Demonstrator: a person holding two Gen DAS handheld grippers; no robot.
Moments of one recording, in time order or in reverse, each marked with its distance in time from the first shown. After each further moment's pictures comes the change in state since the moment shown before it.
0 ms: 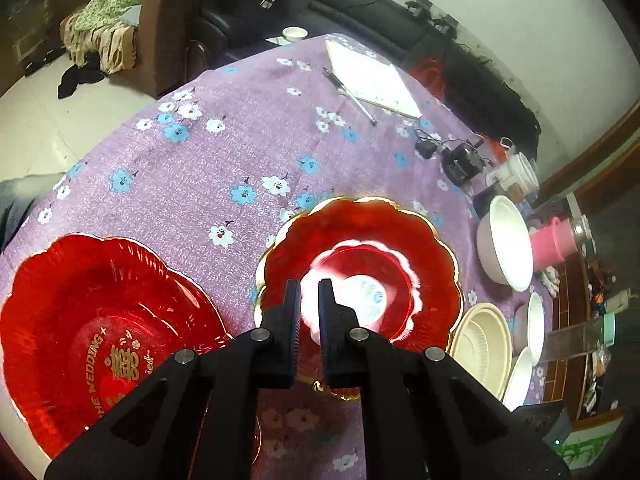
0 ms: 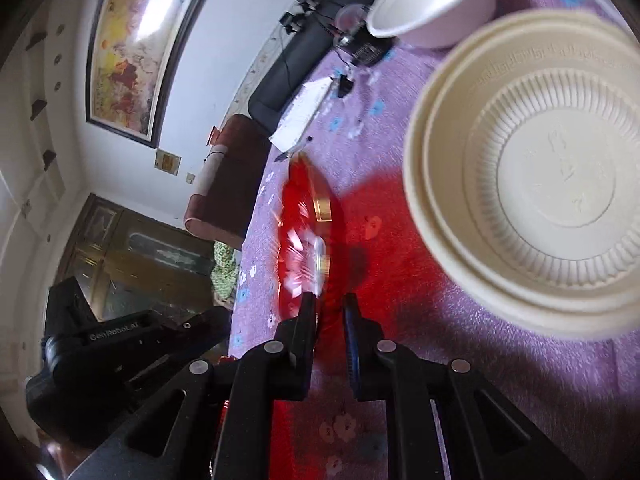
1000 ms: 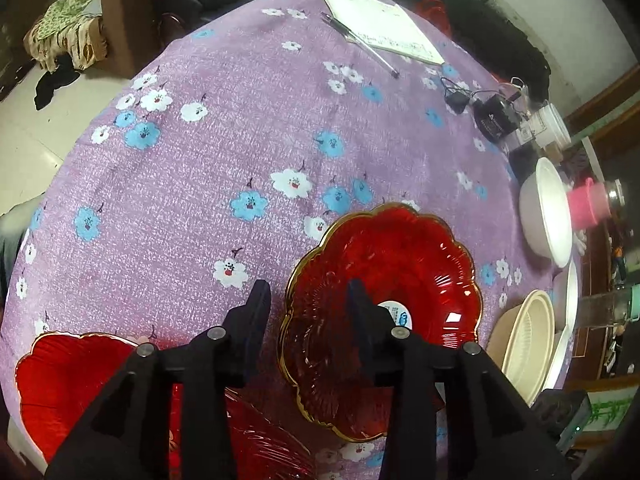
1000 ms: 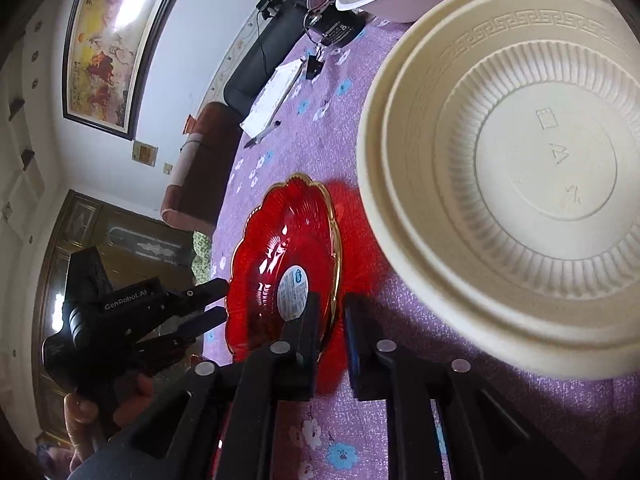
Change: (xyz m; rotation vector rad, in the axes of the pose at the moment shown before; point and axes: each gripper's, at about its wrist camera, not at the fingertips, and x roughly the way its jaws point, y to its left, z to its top) left arm 0.064 0.015 0.038 0.124 0.212 0.046; right arm 0.016 -0.020 0.006 0.041 0.082 -0.078
